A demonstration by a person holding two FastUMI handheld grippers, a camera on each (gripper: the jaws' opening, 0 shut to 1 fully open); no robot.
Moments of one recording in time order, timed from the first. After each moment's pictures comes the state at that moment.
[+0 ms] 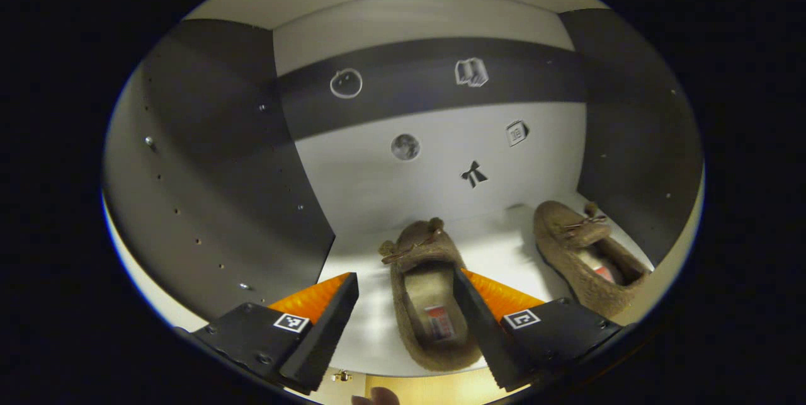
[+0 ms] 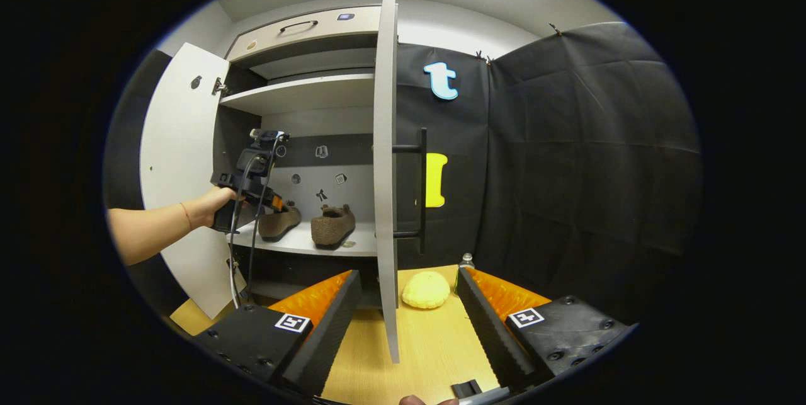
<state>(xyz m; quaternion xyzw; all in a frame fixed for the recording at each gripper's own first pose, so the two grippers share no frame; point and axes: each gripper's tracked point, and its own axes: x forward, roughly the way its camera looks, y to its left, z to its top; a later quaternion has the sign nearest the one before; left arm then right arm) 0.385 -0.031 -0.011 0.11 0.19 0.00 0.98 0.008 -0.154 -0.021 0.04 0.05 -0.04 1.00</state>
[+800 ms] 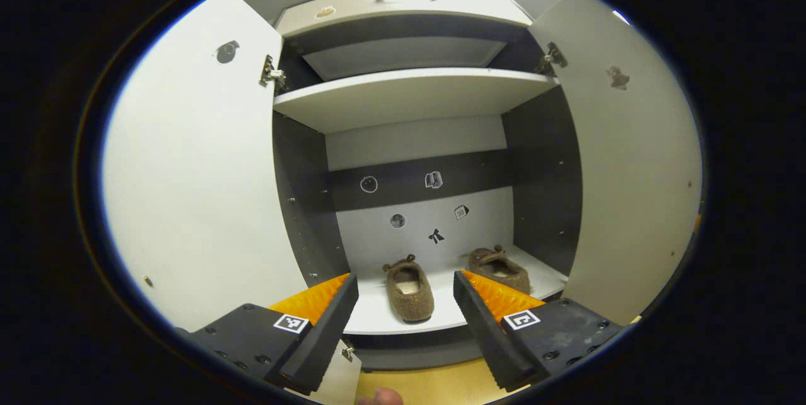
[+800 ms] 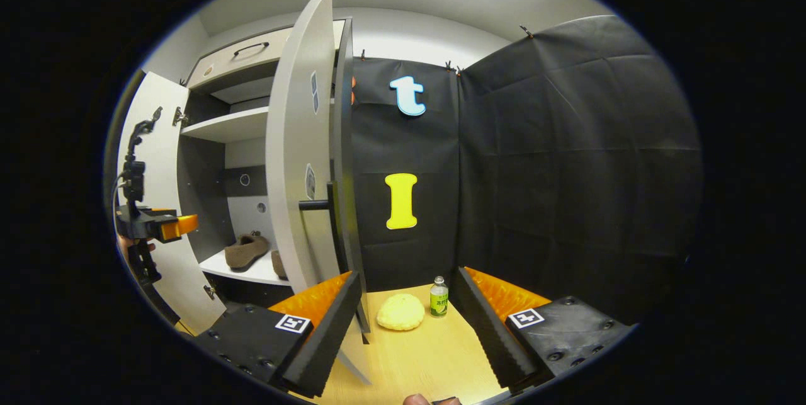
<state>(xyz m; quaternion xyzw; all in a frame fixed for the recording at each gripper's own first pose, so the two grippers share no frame) 0.165 -0.059 0.082 0.06 0.00 -0.03 1.00 0.052 -0.238 0.008 0.07 0.03 -0.09 0.99</state>
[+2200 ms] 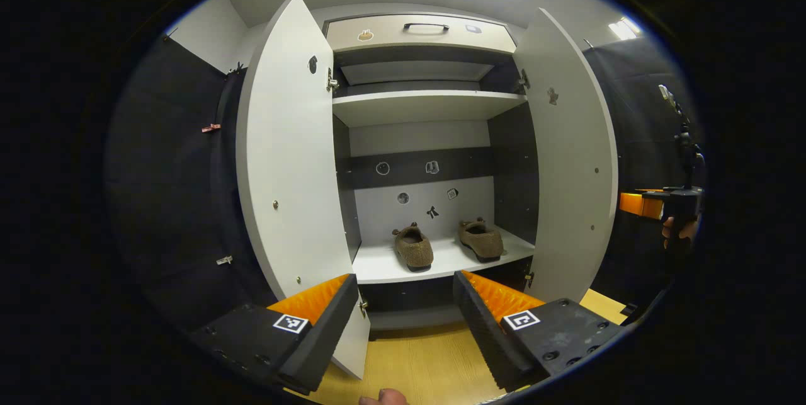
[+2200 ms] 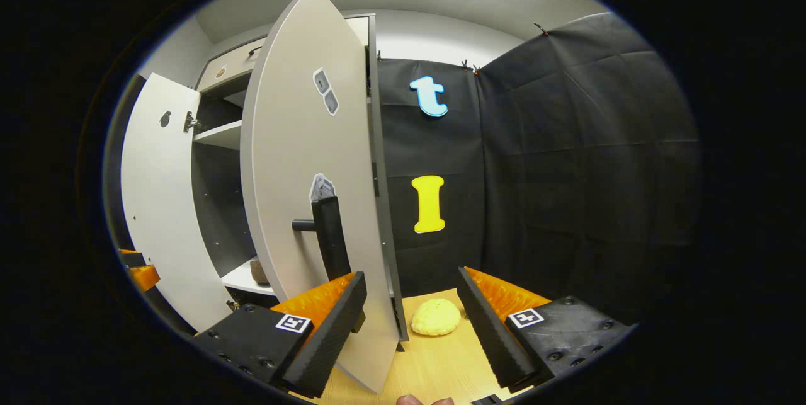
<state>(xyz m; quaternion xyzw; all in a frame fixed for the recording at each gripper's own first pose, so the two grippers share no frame) 0.028 -0.012 0.037 0.05 0.03 -0.04 1.00 0.079 -0.153 0.026 0.09 0.01 -0.04 0.99</state>
